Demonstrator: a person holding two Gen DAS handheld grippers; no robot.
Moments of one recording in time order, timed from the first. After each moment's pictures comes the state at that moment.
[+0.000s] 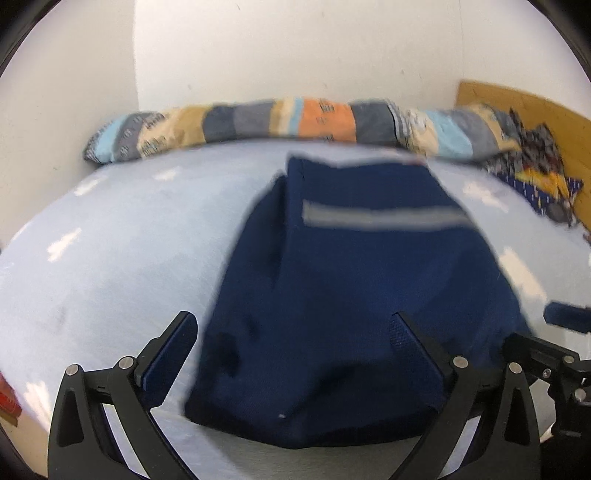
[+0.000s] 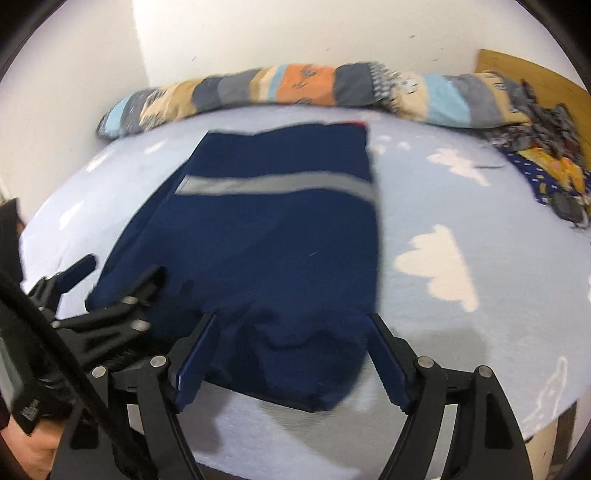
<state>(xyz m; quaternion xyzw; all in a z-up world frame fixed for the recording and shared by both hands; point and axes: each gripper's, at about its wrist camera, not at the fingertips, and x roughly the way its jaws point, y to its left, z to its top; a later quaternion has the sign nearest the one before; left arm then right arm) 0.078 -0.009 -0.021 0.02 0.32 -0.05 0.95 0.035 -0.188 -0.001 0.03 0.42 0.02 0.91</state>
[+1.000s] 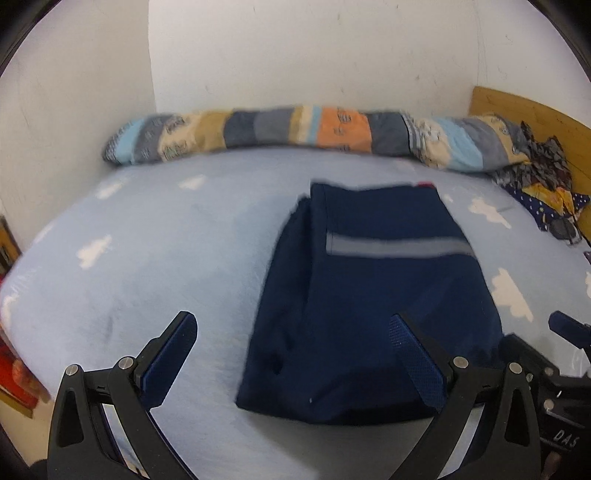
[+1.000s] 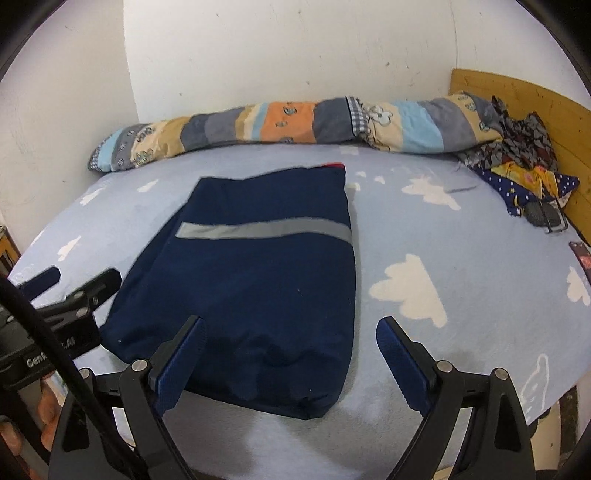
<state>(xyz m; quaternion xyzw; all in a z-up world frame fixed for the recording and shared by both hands) 0.072 0.002 0.015 0.02 0.36 -0.02 0.93 0.021 -0.185 0.023 0.04 0.38 -0.02 0.92</state>
